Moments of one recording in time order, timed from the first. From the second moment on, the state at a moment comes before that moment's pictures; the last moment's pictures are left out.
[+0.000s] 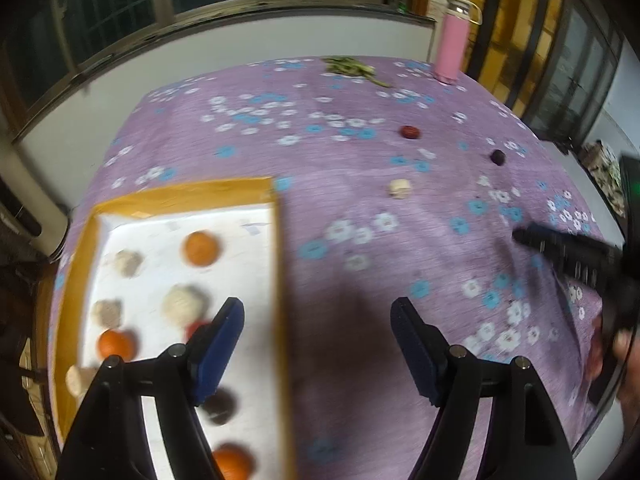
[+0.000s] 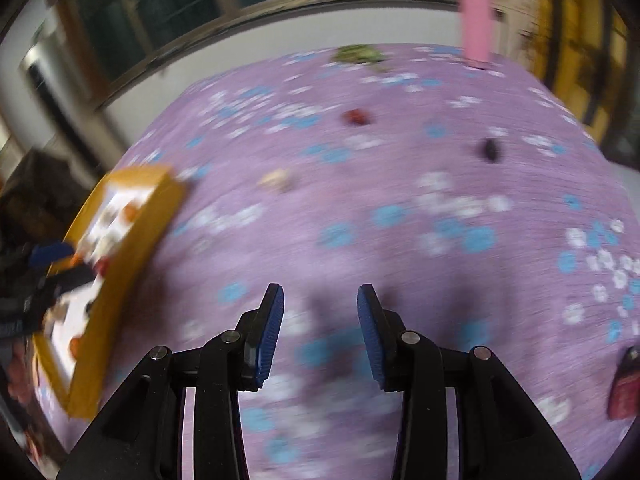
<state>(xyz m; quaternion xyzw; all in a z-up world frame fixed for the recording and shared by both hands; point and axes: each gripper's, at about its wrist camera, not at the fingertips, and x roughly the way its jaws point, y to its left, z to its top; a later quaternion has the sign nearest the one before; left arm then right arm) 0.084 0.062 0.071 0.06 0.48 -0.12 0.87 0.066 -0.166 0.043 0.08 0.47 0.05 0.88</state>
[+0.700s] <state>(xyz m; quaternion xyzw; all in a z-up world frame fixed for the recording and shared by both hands) 0.144 -0.008 0.042 0.05 0.51 -0.10 0.85 0.185 -0.278 0.009 0.09 0.46 -0.01 0.89</state>
